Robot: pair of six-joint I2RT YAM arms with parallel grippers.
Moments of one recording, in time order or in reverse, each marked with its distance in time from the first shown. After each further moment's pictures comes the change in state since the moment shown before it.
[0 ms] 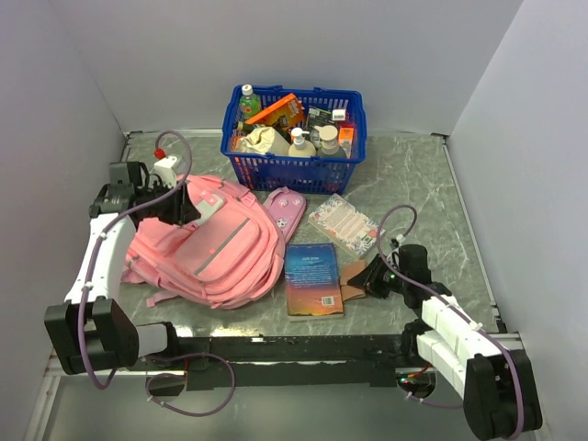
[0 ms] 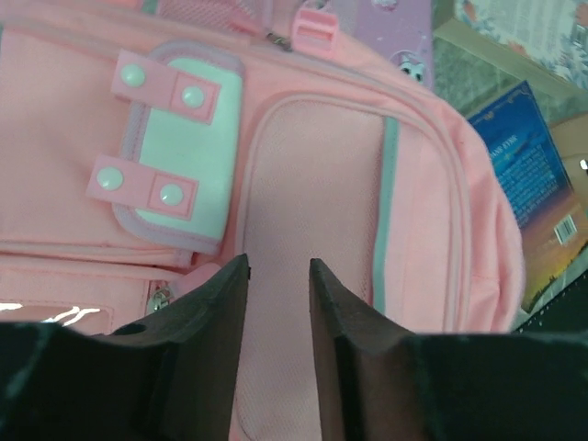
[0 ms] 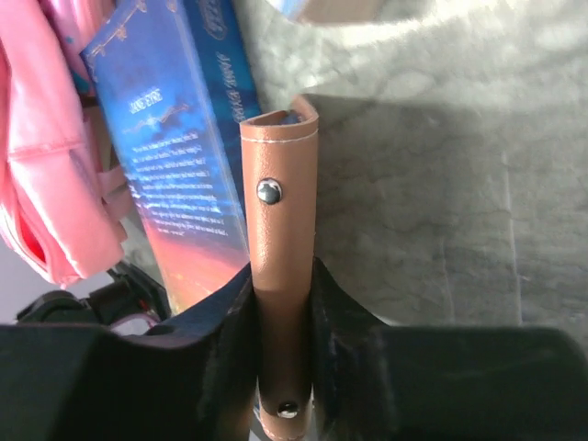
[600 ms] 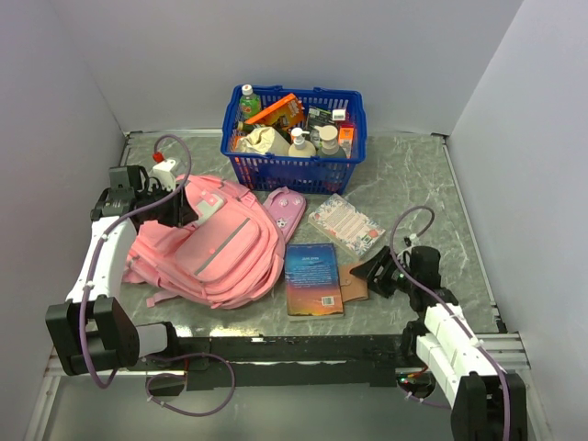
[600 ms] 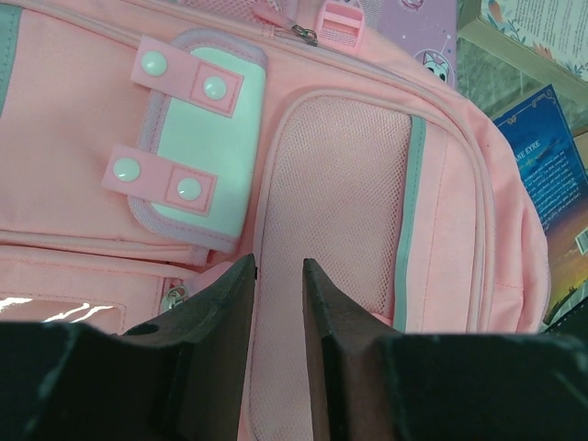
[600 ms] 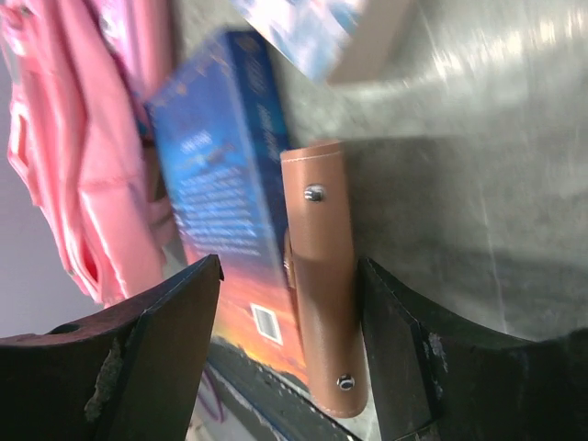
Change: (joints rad) left arm 0.016 -0.001 -0.030 0.035 -0.013 0.002; right arm -0.126 -0.118 0.009 -0.024 -0.050 0.013
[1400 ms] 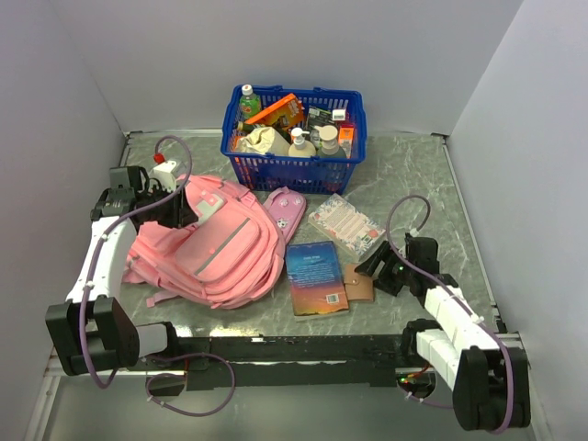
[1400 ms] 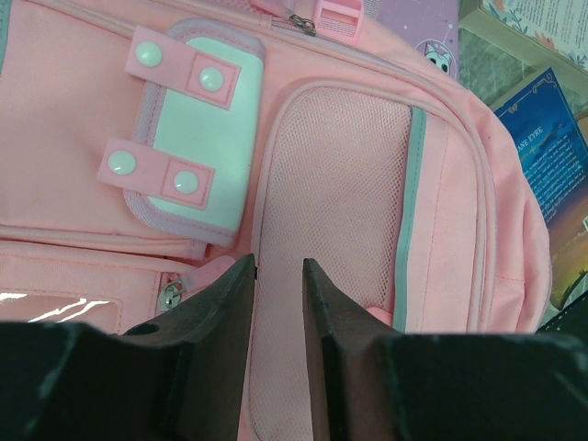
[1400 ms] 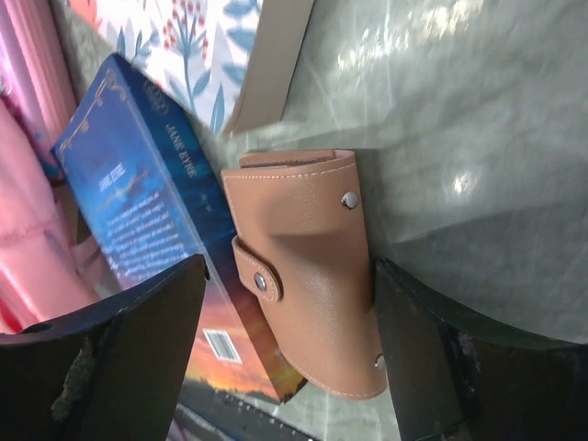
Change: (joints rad) left arm 0.000 0.000 0.000 -0.019 0.000 0.012; right arm -0.001 0.192 0.107 -0.106 0.150 -0.116
